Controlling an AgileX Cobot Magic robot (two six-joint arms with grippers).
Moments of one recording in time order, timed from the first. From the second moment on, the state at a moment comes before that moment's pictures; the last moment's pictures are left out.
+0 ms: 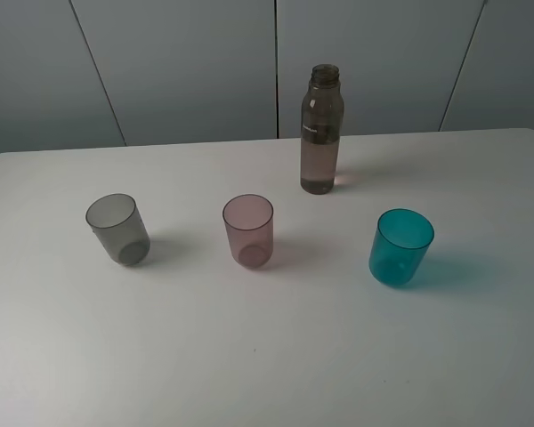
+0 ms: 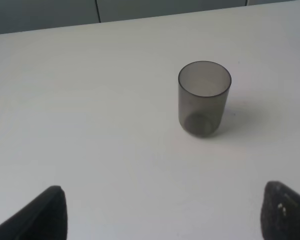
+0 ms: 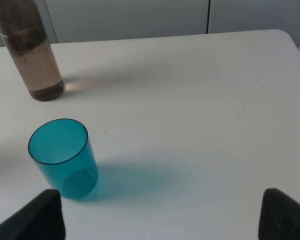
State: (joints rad) left arm -0.13 0.00 -0.51 0.02 1.08 -0.02; right arm -0.07 0.00 -0.51 0.07 1.09 -0.02
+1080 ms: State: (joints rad) left arm -0.13 0.00 -0.51 0.02 1.08 -0.02; right arm -0.07 0.00 -0.51 0.07 1.09 -0.02
